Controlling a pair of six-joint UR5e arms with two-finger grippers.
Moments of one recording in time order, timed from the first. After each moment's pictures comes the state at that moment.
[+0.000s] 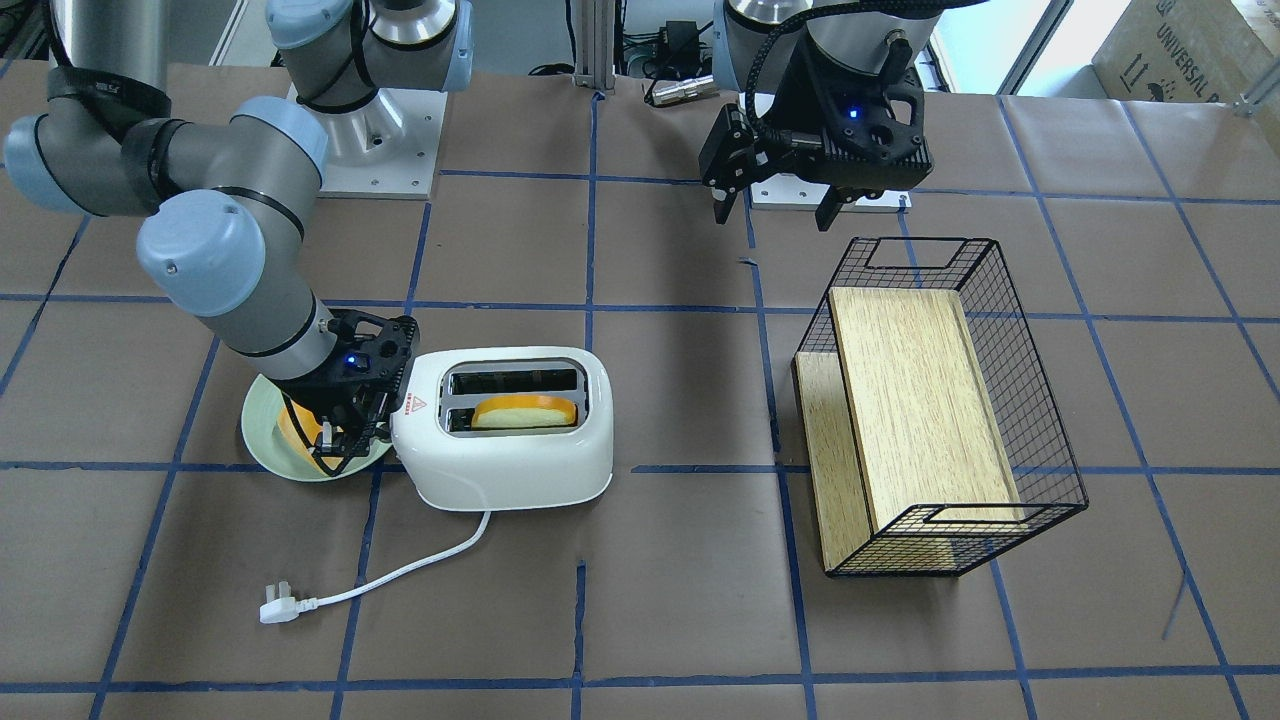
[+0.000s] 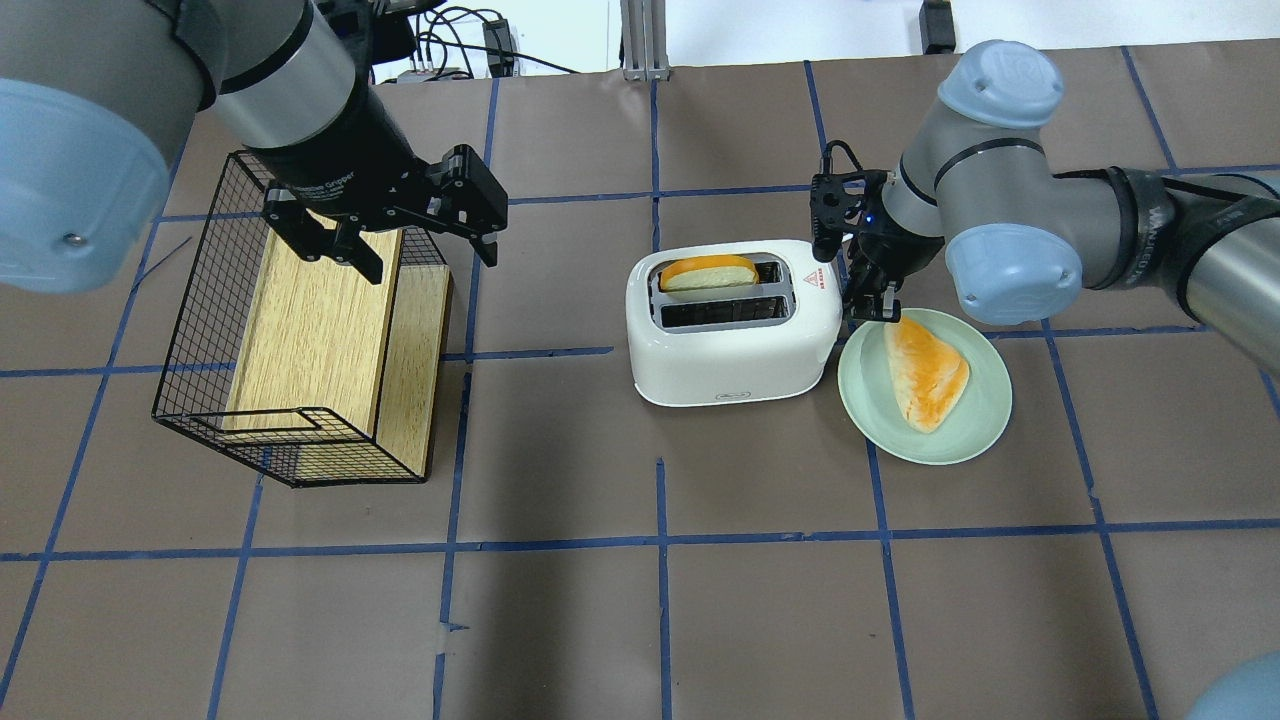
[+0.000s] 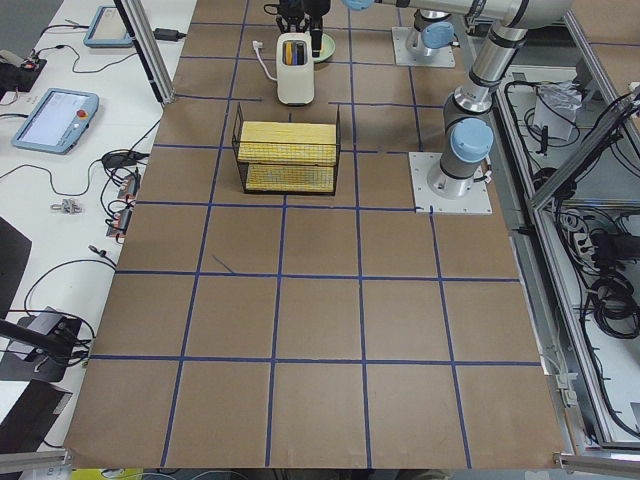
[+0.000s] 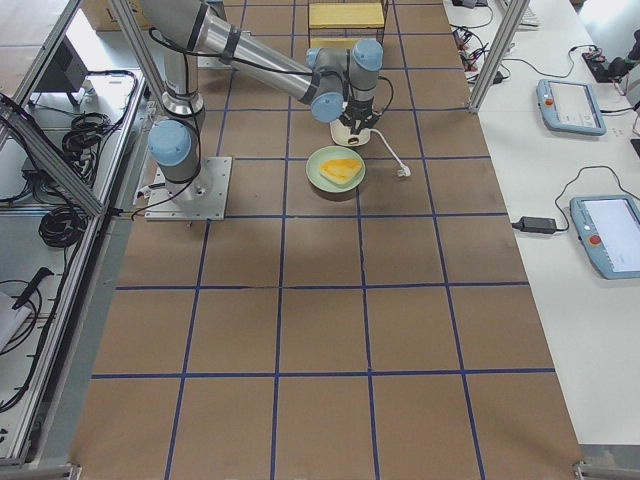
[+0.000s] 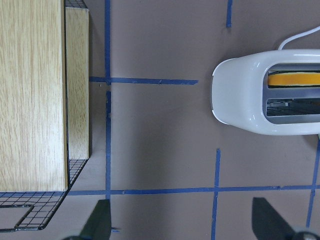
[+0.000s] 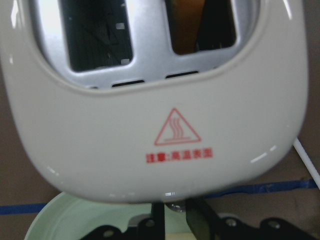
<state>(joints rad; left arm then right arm) -1.68 -1.54 -1.56 -1.59 1.45 -0.16 1.54 -1.31 1.85 -2.11 -1.43 -1.51</state>
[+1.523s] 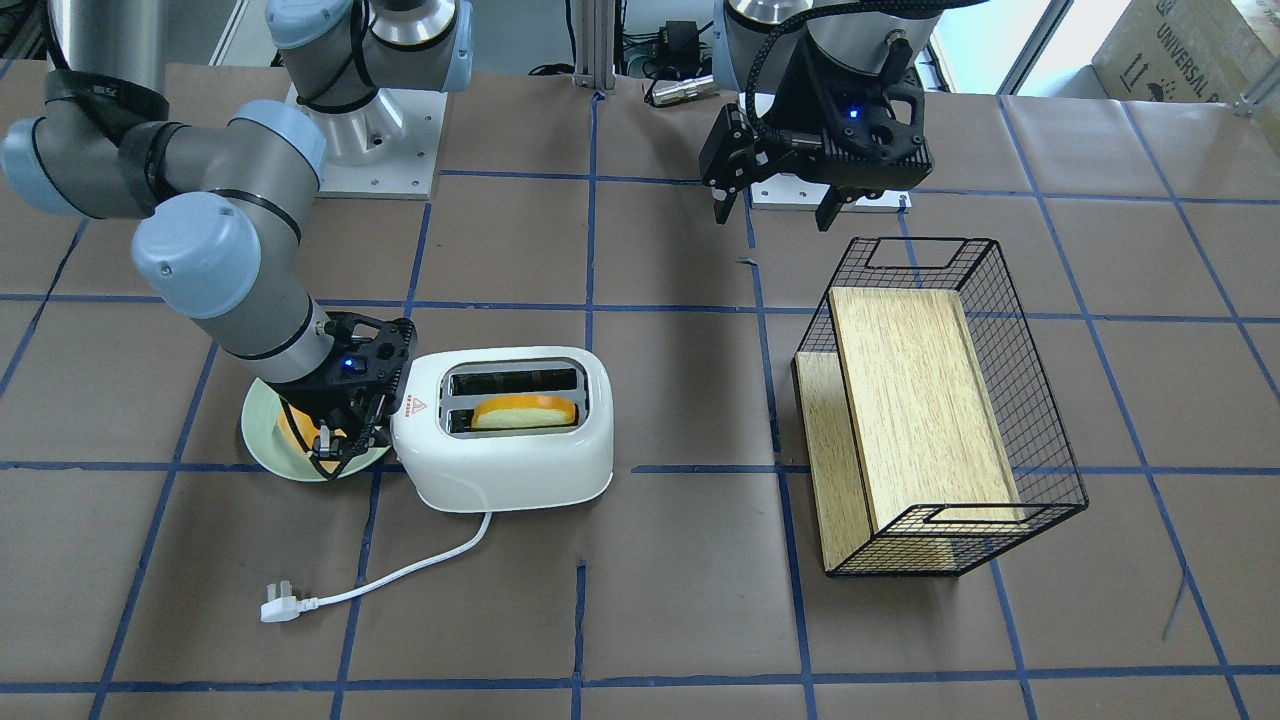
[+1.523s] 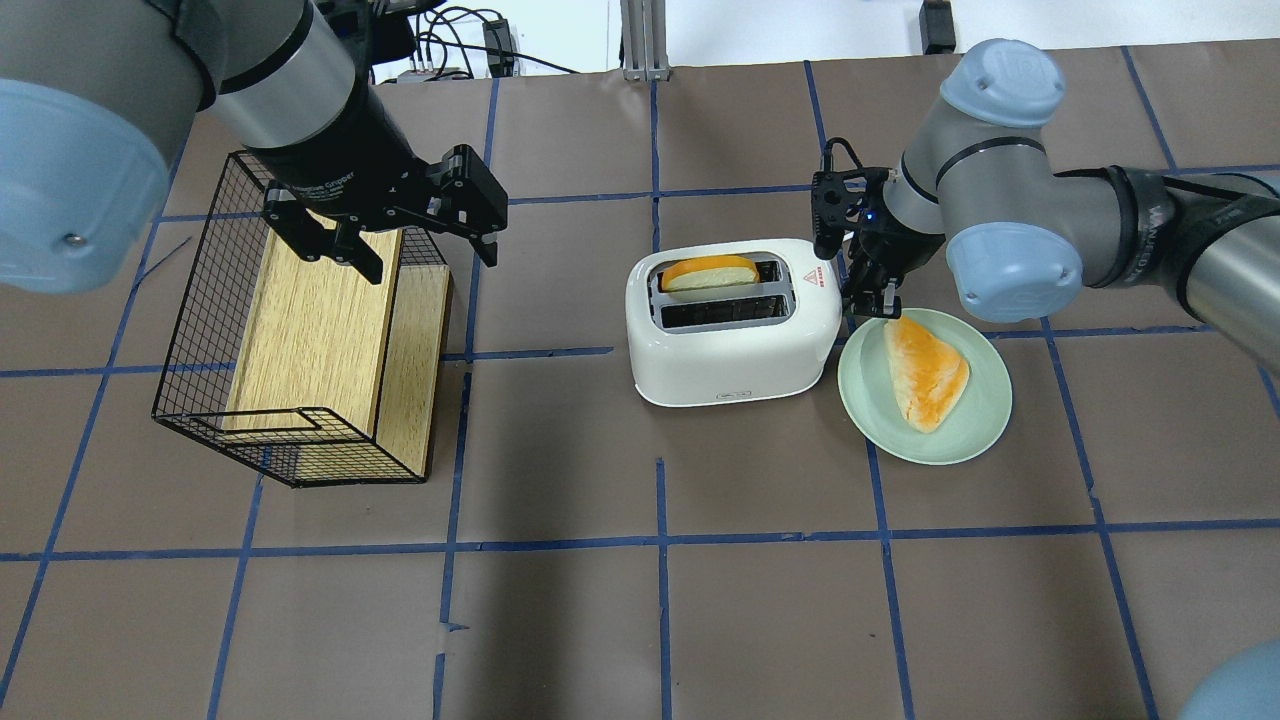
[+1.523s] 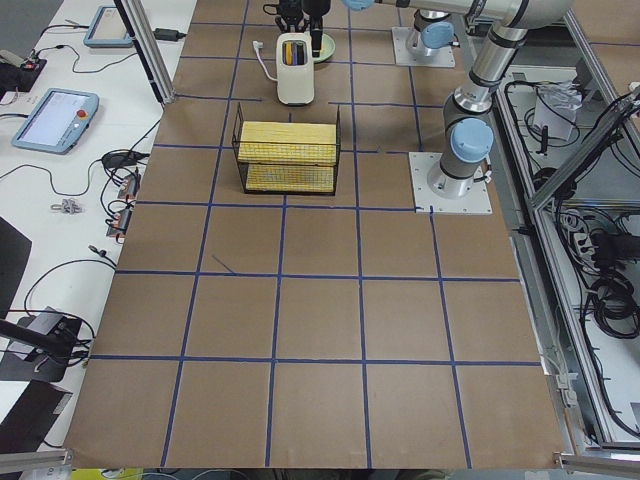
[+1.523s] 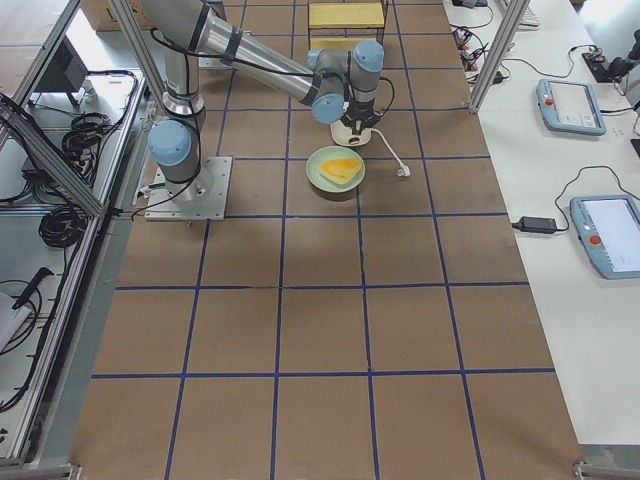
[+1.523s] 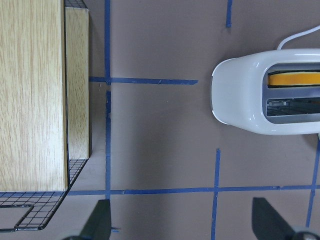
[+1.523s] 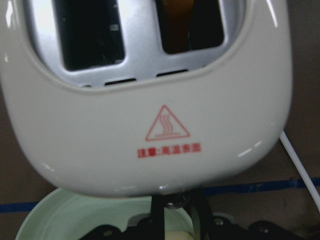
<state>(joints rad) -1.68 -1.54 -1.56 -1.59 1.45 -0.16 1.54 -1.32 1.84 -2.11 -1.43 -1.52</state>
